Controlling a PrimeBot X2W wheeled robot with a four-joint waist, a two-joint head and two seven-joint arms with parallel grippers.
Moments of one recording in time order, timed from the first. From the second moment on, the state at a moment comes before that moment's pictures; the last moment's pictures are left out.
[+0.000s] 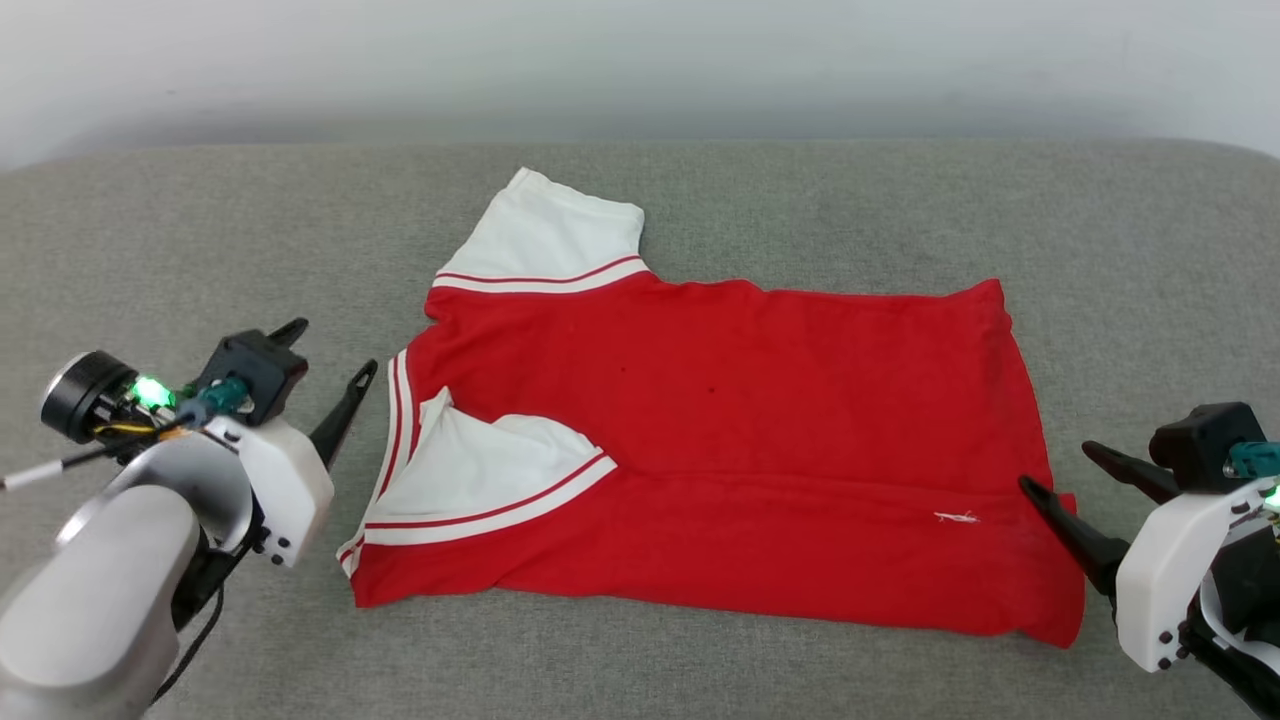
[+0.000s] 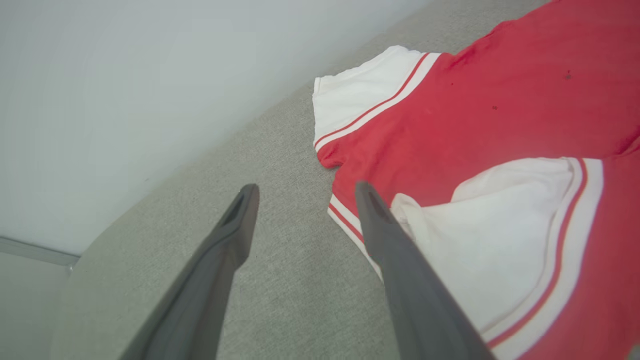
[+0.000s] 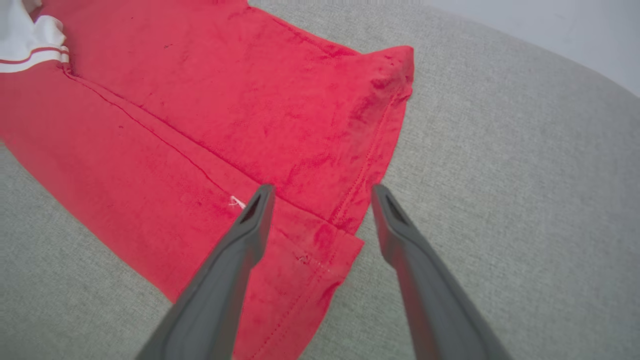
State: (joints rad) left arm -0.56 0.67 -0.63 0.40 -0.42 -0.11 -0.04; right arm -0.24 -0.65 0.39 0.10 0.57 0.13 0.29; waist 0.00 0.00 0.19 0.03
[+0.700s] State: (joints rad) left arm -0.74 0.88 -1.02 0.18 -0.93 -0.13 0.78; right arm -0.24 -0.60 0.39 0.07 0.53 0.13 0.32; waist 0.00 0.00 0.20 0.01
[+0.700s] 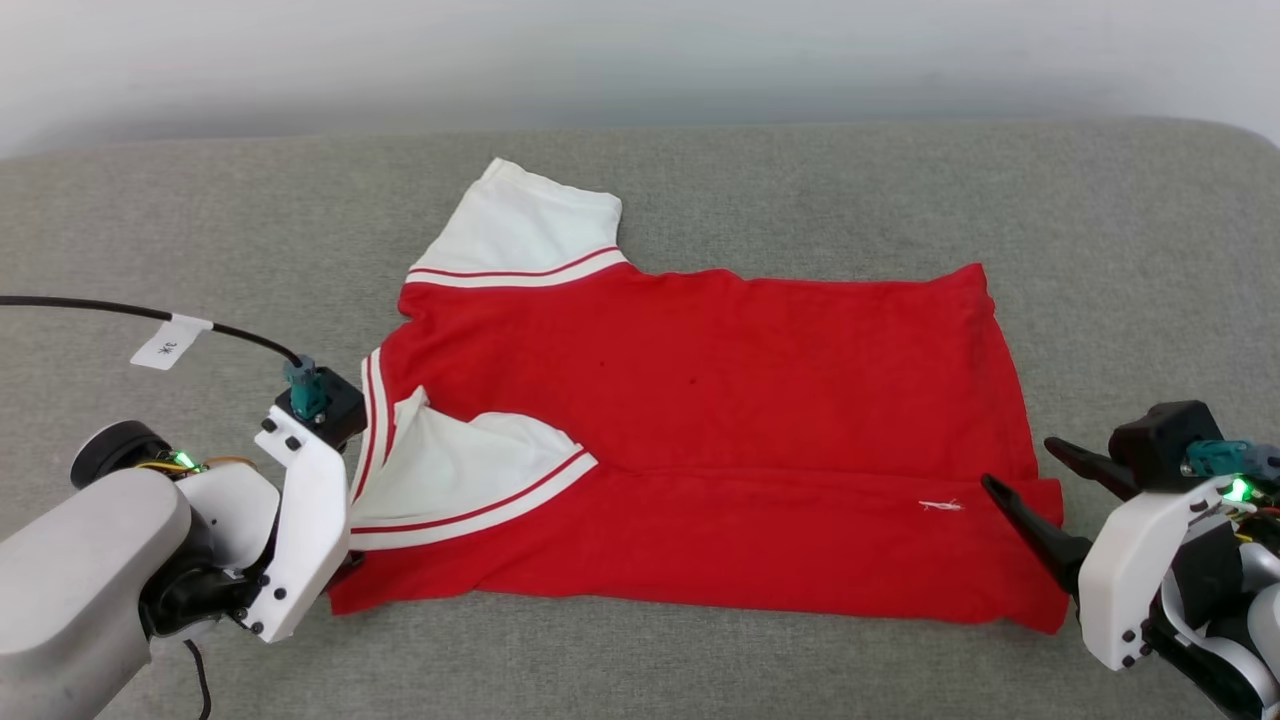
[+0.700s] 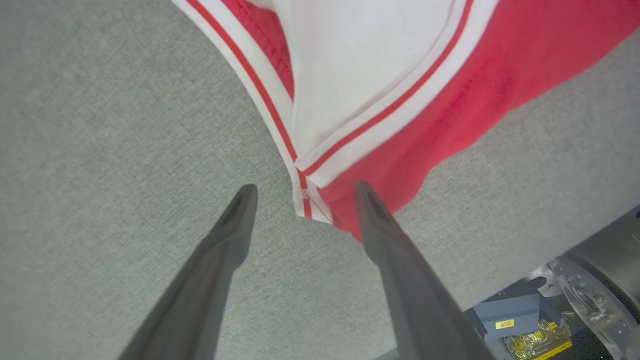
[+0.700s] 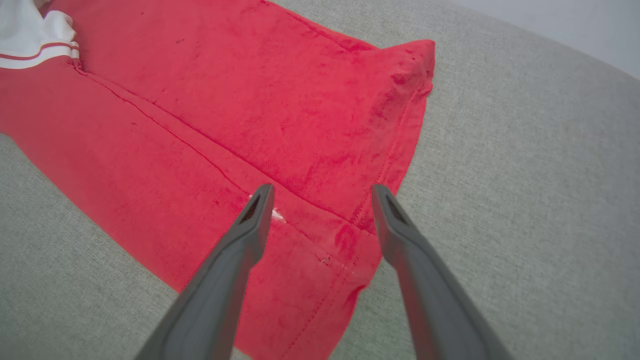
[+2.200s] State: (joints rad) left arm -0.87 0.86 -1.28 0.19 -1.05 -0.13 0.68; right arm -0.43 -0.84 0.65 0.02 0.80 0.13 0.86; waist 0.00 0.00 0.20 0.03
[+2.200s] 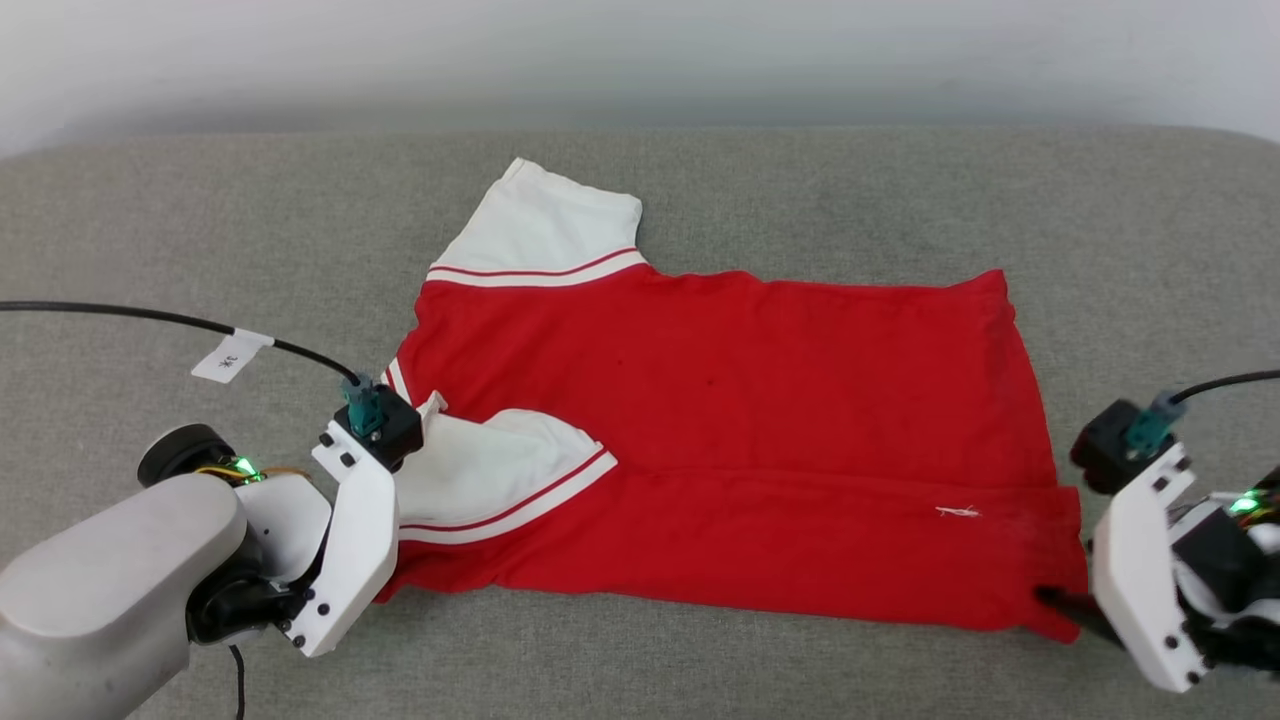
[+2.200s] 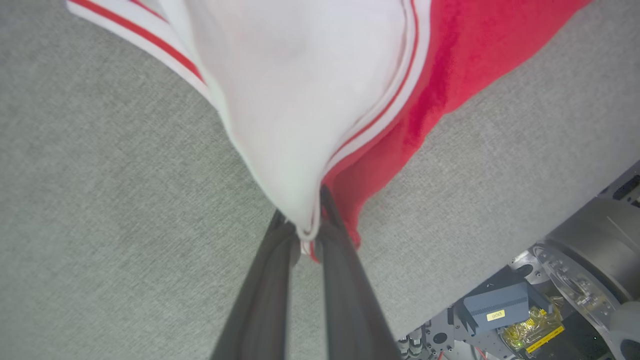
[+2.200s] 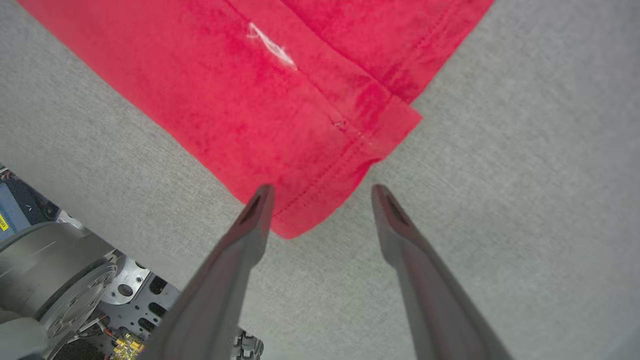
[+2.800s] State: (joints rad) left arm -0.88 0.86 -1.28 0.20 -1.04 -0.13 0.65; right arm -0.49 -0.77 0.84 0.19 0.81 0.13 0.66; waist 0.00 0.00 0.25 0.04
